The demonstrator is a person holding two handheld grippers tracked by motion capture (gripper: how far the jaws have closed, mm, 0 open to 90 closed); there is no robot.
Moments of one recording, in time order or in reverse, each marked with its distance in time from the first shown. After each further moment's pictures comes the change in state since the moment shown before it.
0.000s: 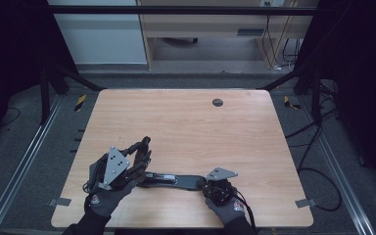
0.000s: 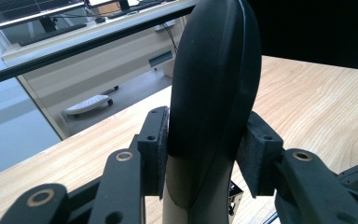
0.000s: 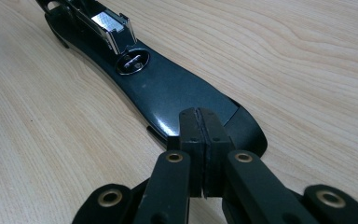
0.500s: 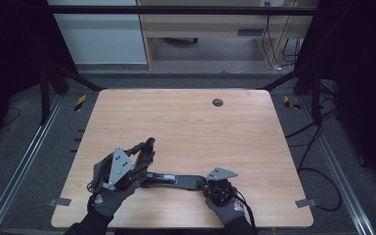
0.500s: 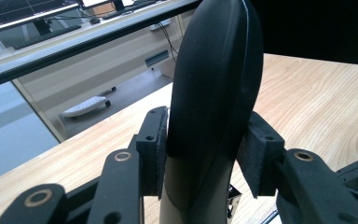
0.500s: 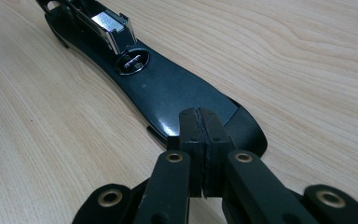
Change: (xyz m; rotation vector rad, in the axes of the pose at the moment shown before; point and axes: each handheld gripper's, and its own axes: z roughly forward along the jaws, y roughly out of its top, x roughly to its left) left arm -0.006 0.001 0.006 0.004 -0.015 0.023; right arm 0.000 0.000 0.000 0.002 -0.001 0.000
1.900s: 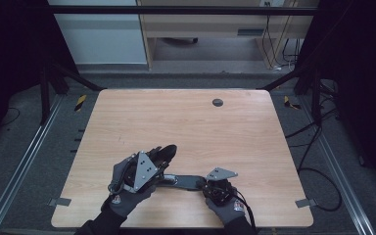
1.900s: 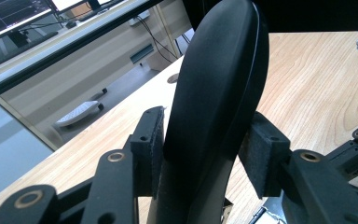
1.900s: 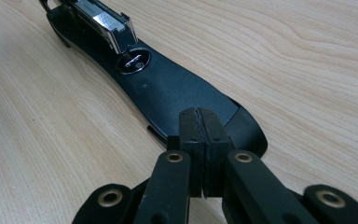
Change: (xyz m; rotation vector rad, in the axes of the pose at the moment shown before) left arm -0.033 0.003 0.026 0.048 -0.050 0.139; right arm 0.000 0.000 0.000 -0.001 0.005 0.002
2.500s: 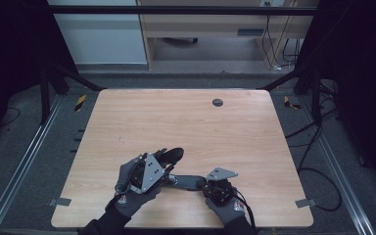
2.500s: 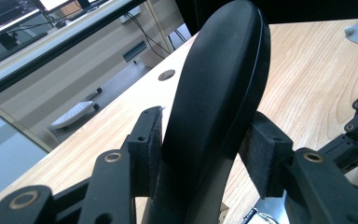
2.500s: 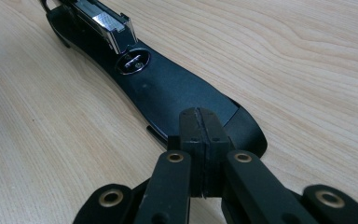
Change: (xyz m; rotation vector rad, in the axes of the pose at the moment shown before) left arm -0.011 0.000 0.011 0.020 -0.025 0.041; right arm 0.000 0.000 0.000 -0.001 0.001 0.004
